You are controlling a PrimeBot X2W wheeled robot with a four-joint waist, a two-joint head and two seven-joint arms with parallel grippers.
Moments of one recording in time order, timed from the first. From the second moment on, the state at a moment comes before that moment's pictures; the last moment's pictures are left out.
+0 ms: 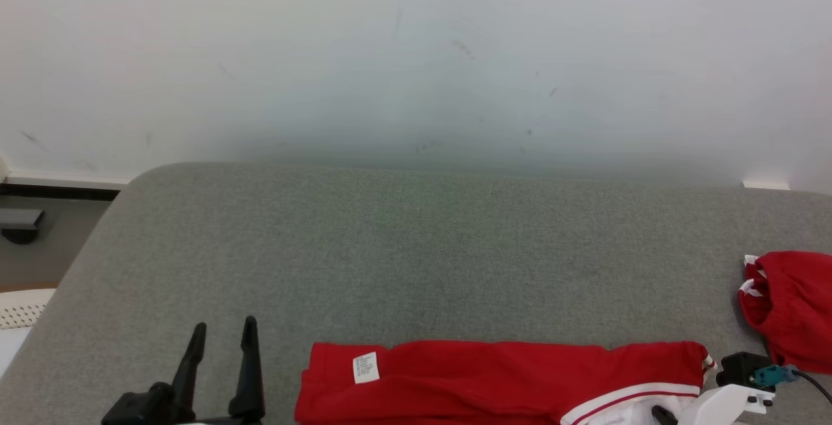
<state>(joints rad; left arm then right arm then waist) 0.01 0.05 -0.01 0.13 -0.24 -0.05 -0.26 -0.28 -0.17 0.20 0.76 0.68 0.13 0.40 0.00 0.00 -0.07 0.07</state>
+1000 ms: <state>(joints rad) 0.01 0.05 -0.03 0.16 -0.28 -0.03 -0.26 -0.14 -0.11 0.19 0.06 0.82 0.13 0.68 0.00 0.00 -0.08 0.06</state>
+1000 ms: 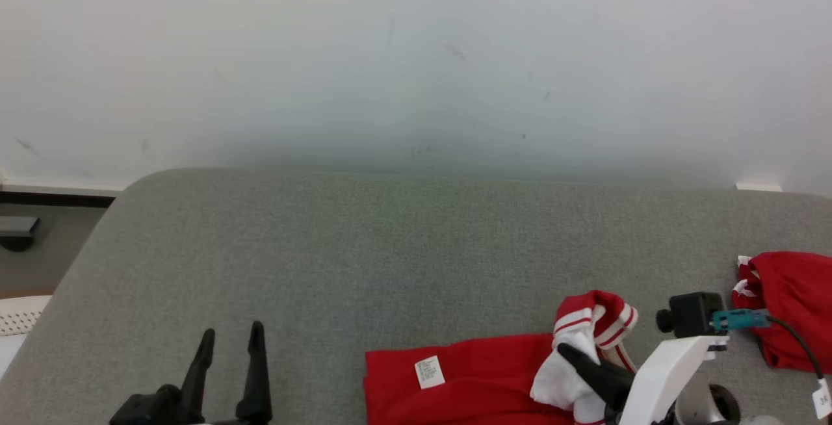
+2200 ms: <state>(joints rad) -0.02 0.05 -0.07 0.18 -0.37 -0.03 -0.26 -0.50 -0.05 0.83 0.60 1.32 0.13 0.39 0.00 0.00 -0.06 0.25</state>
